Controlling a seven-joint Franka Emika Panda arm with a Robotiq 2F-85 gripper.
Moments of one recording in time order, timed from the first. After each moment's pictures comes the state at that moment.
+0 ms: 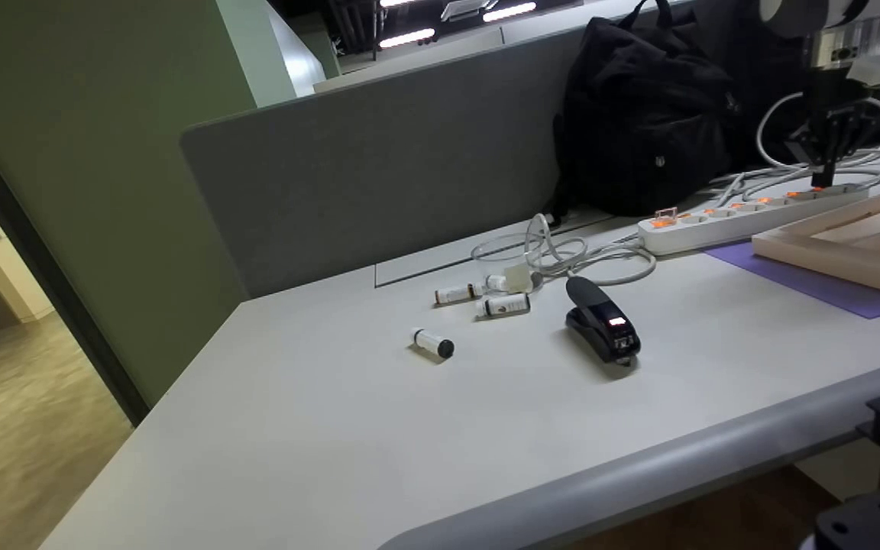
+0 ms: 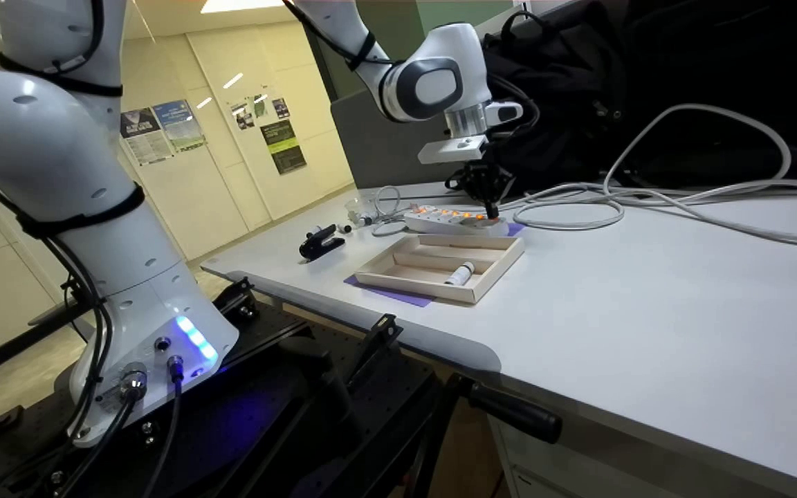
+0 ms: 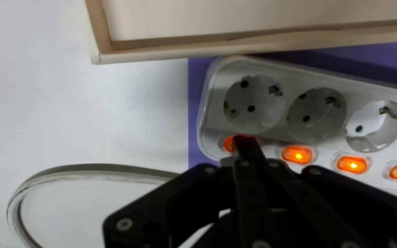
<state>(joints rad) -0.29 0.58 -0.03 -2.07 0.16 2.71 -0.40</state>
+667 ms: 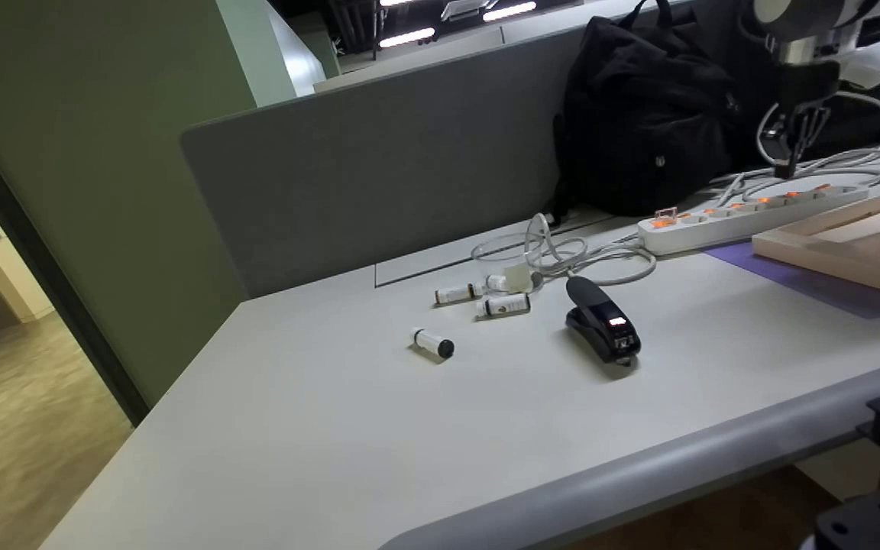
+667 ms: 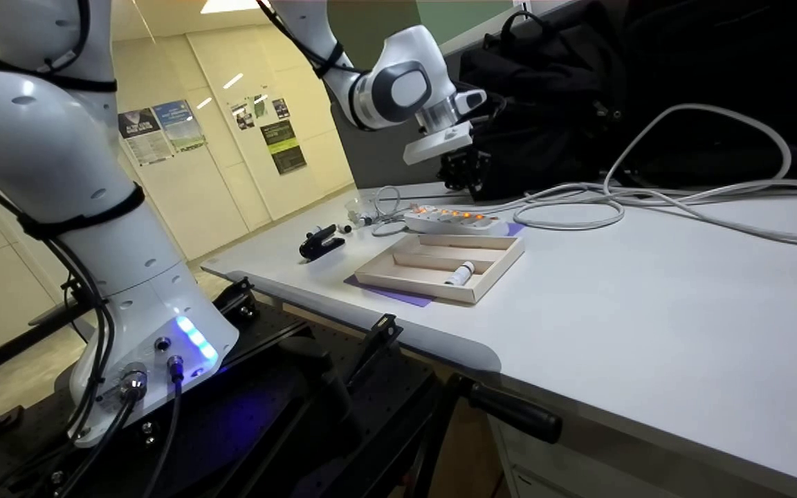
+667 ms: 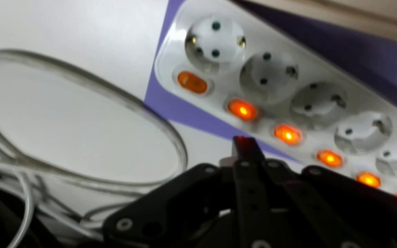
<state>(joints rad) -0.30 0.49 0.06 -2.21 -0.02 2.95 -0.49</state>
